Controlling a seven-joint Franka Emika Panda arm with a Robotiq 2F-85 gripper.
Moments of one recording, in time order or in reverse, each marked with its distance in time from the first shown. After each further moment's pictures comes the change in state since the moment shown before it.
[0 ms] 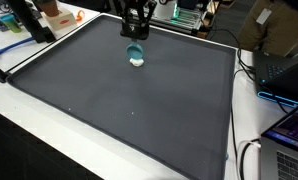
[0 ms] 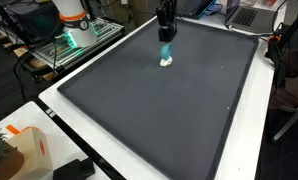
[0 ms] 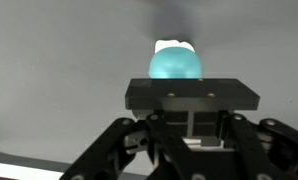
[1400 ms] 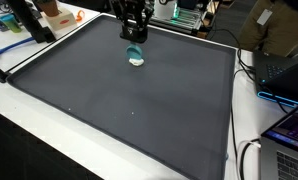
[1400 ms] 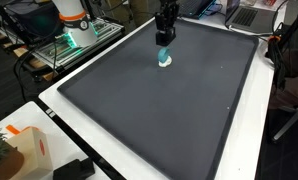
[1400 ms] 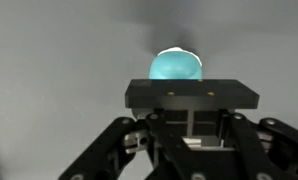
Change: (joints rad) arm 0.002 0.073 -0.007 0.086 -0.026 -0.130 0.132
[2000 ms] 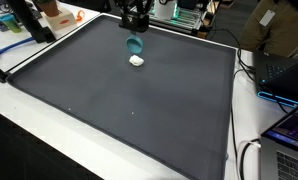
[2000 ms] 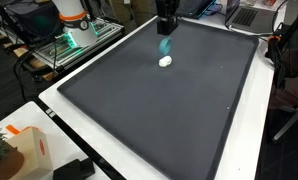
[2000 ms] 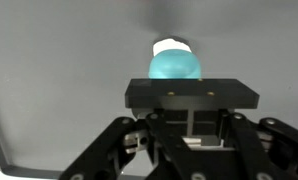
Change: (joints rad) arm 0.006 -0.085 0.001 0.022 0.041 -0.071 -0.025
